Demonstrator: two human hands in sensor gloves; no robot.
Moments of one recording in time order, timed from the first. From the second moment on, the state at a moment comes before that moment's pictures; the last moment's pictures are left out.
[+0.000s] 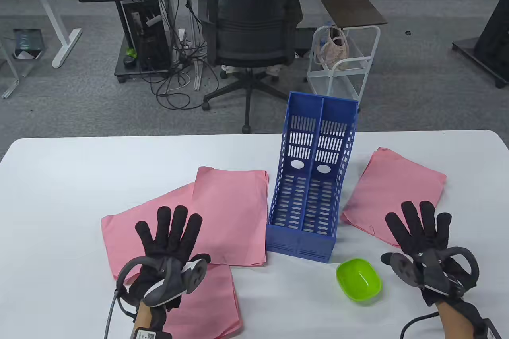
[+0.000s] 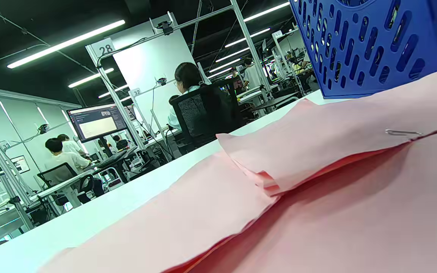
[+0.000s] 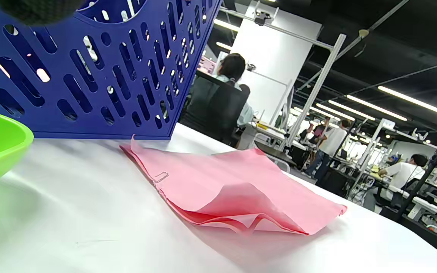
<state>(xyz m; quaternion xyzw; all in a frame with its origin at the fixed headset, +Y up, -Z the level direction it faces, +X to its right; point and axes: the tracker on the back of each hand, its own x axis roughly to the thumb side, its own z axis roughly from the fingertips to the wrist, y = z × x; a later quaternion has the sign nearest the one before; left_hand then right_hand) -0.203 -0.703 -0.320 0.06 -0.10 -0.20 0.97 0.294 -0.682 -0.324 -0.11 0.09 -0.97 0.18</state>
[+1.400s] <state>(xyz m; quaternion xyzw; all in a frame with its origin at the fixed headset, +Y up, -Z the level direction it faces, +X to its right) -0.205 -0.706 -0.317 0.06 -0.10 -0.21 0.97 0.361 -0.752 -0.430 0.05 -0.26 -0.95 0.13</state>
